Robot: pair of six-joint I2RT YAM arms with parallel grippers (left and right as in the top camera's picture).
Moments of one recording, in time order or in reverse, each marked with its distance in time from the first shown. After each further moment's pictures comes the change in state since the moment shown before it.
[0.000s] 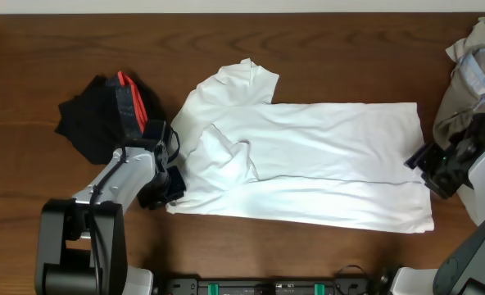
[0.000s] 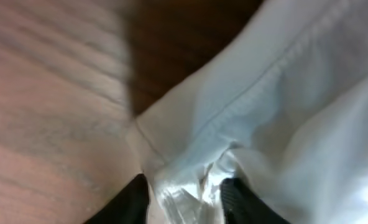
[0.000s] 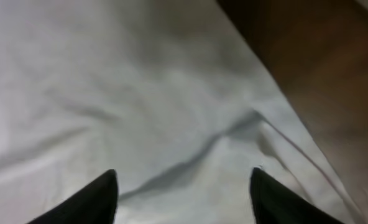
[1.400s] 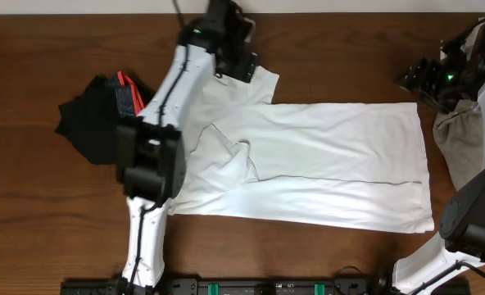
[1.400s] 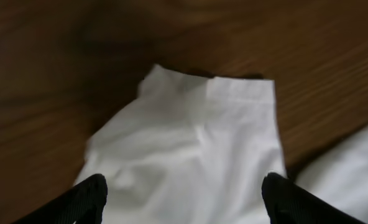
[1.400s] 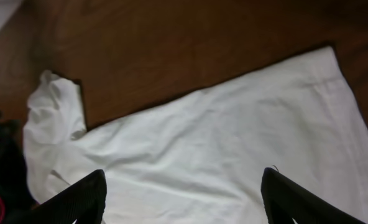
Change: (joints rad) left arm -0.225 0.700 1.239 0.082 0.126 0.596; right arm 0.164 0.332 0.709 -0.225 -0.217 -0.106
